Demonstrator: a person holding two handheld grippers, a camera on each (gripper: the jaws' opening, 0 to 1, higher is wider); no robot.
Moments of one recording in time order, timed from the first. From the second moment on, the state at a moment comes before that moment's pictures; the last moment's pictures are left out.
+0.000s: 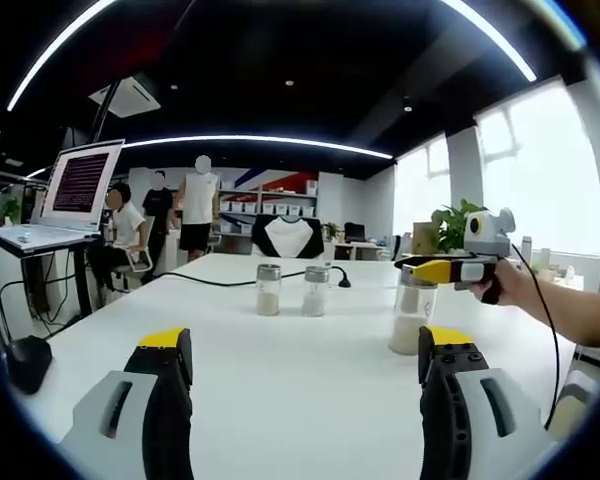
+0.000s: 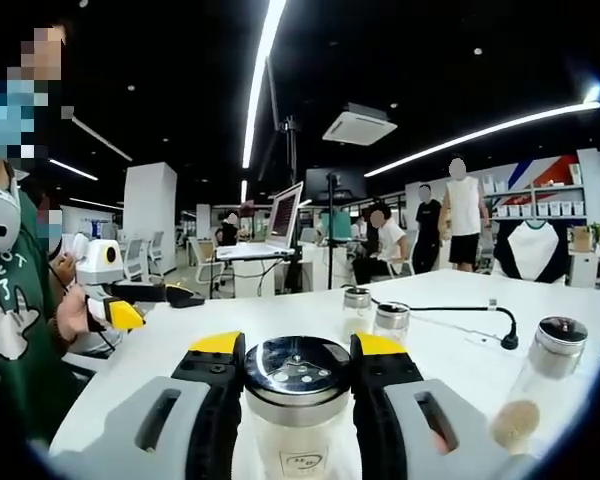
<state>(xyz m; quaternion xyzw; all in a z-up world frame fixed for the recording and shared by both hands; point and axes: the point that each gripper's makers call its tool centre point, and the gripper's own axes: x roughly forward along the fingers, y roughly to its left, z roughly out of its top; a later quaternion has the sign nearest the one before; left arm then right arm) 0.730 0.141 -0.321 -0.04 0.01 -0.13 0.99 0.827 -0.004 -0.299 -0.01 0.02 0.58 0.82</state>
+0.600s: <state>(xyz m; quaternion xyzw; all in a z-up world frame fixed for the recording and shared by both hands) 0.728 0.138 -0.320 -0.04 0.01 -0.13 0.99 0.830 -0.004 -0.301 -0.01 0.03 0.53 0.84</state>
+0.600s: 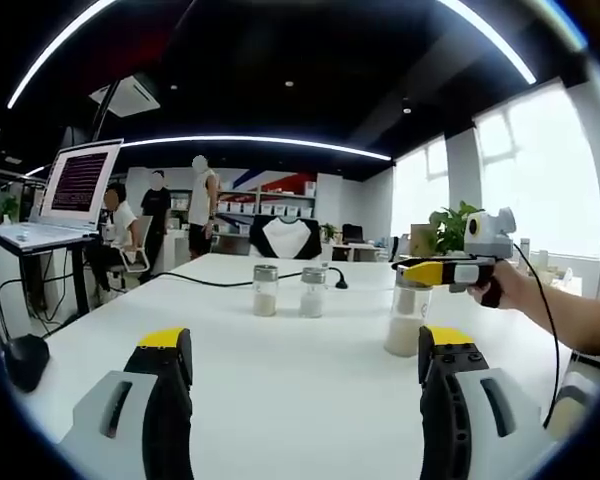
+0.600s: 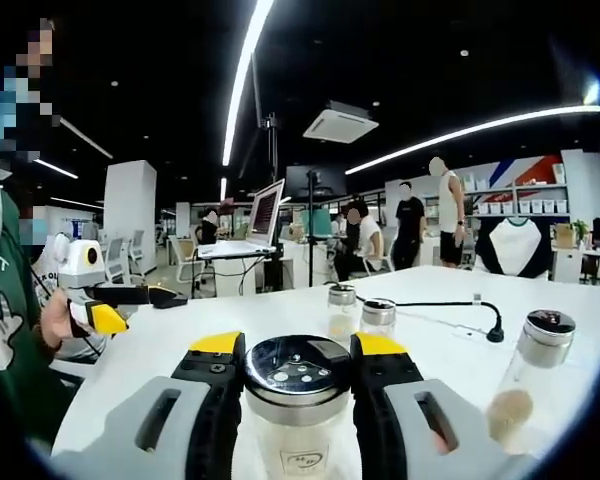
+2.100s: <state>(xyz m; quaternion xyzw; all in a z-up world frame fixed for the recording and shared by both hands) 0.729 0.141 -0.324 -0.05 0.01 -0.13 0.99 0.838 -0.009 -0.301 -0.01 0.03 0.42 0.91</state>
